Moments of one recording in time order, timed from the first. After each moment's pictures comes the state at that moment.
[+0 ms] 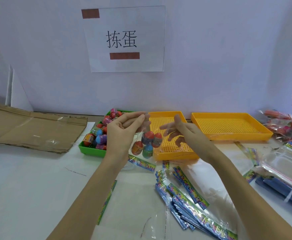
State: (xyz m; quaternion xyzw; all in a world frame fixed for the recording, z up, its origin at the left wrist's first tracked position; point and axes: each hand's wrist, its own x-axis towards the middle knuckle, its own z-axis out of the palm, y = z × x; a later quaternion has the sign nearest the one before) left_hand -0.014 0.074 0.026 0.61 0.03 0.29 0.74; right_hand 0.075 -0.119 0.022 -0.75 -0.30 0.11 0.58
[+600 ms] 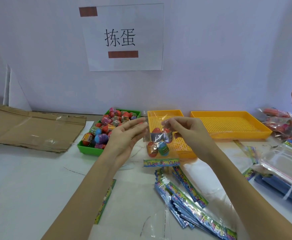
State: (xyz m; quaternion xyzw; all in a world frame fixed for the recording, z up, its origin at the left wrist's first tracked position) left_hand -0.003 0.084 0.015 0.51 0.09 0.13 0.84; right_hand 0.065 -0.118 0.027 -0.72 -0.27 0.03 0.64
